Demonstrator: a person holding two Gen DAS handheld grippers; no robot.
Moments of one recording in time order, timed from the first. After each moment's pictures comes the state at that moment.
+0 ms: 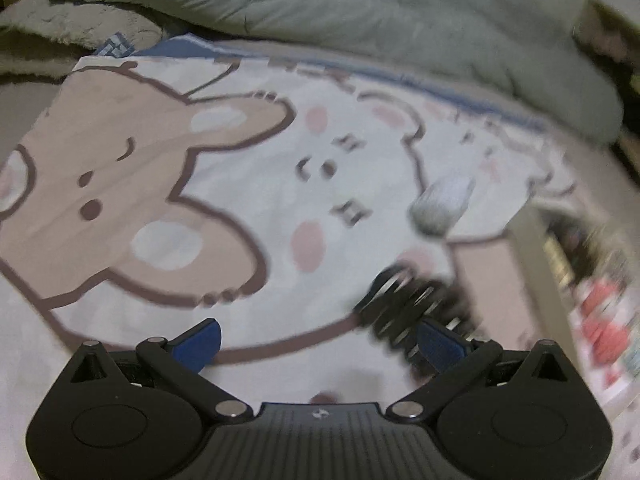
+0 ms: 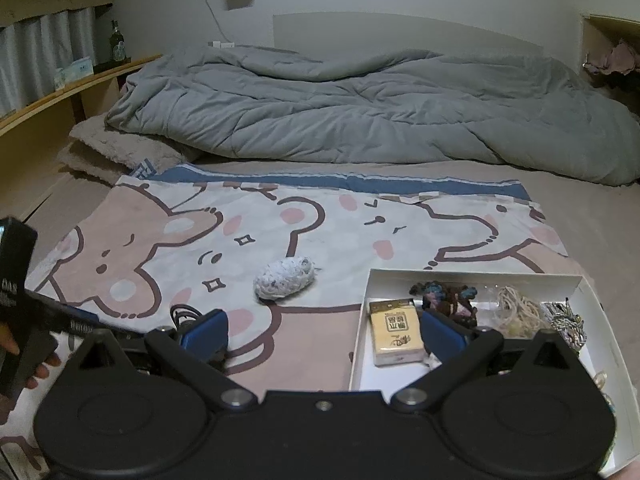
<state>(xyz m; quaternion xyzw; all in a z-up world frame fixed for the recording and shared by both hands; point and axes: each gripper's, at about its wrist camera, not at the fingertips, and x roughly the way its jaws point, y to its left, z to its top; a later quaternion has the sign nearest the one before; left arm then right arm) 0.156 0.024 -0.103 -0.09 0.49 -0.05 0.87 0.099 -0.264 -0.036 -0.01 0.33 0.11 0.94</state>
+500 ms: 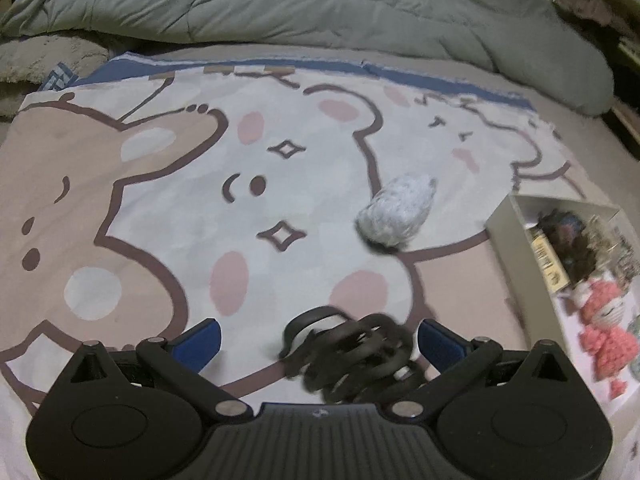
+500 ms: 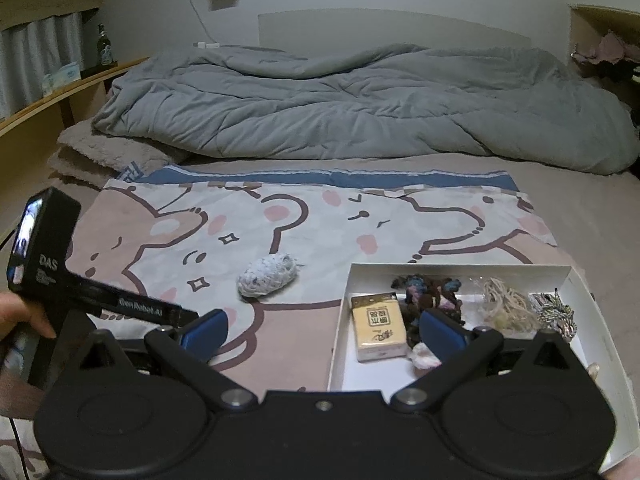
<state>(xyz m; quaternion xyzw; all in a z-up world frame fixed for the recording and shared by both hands) 0.193 -0.039 -0.121 -0.03 0.51 -0.06 0.86 0.104 -0.281 -0.042 0.00 0.34 0.10 0.94</state>
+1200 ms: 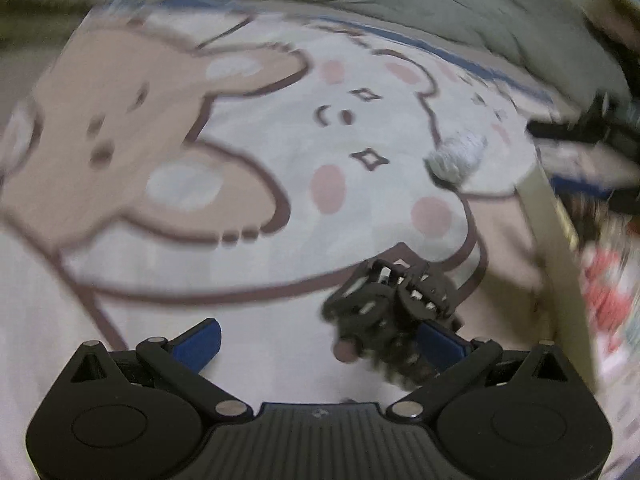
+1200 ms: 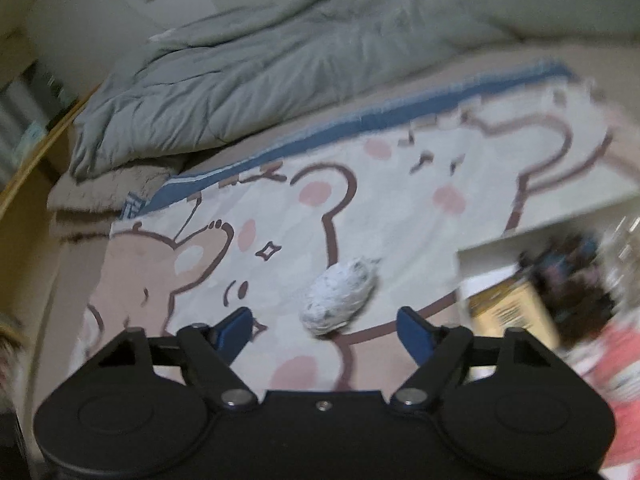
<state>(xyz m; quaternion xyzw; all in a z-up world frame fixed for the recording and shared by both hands) 0.134 0.047 -0.122 -0.12 0.55 -0.04 0.82 0.233 -0.235 -0.090 0.19 0.45 0.11 0.87</state>
